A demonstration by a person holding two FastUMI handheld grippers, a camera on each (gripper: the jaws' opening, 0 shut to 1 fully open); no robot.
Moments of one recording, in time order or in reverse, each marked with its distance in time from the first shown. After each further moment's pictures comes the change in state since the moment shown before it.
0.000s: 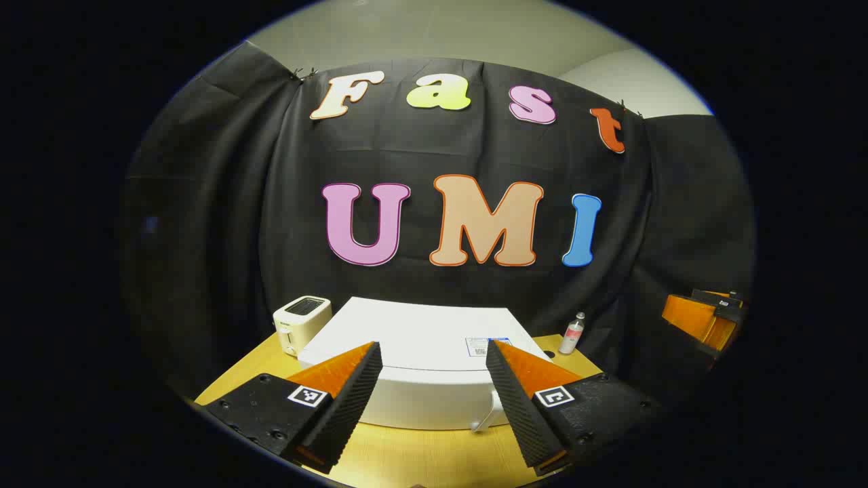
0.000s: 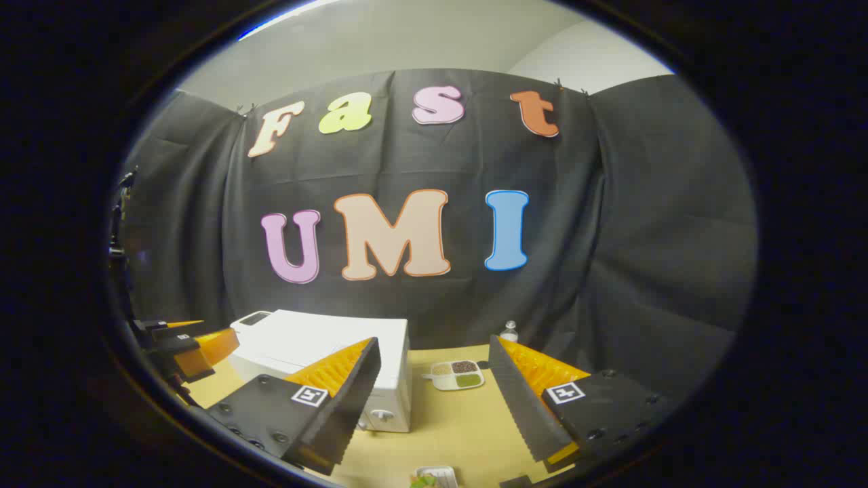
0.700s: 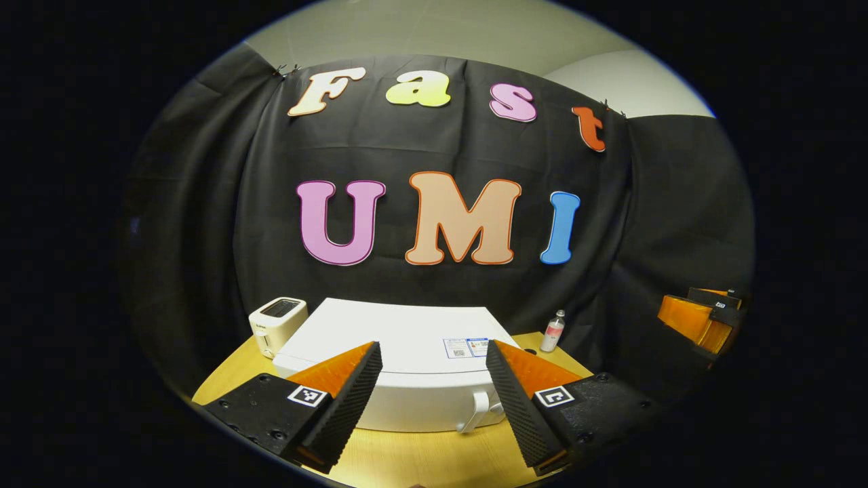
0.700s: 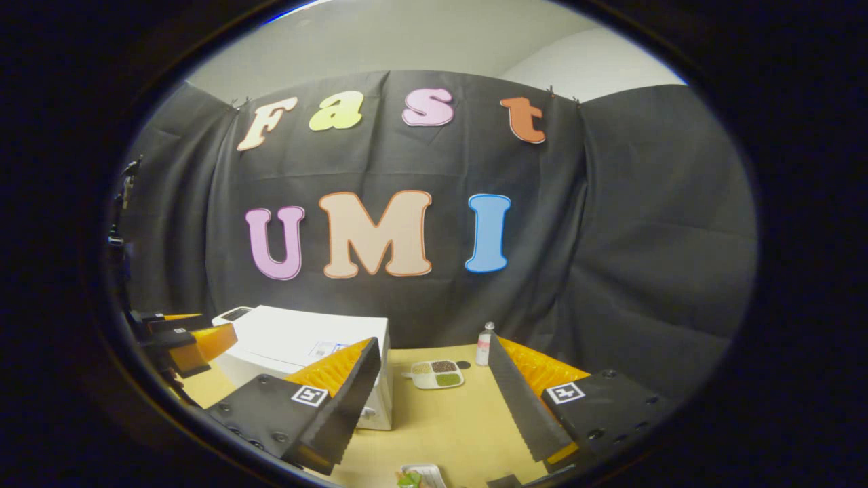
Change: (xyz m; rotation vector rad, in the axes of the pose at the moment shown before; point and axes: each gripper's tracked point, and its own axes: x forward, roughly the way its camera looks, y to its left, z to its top) left arm 0.006 -0.016 -0.003 0.010 0.013 -0.091; right arm -0.013 -0.007 -0.001 -0.026 -0.006 -0.060
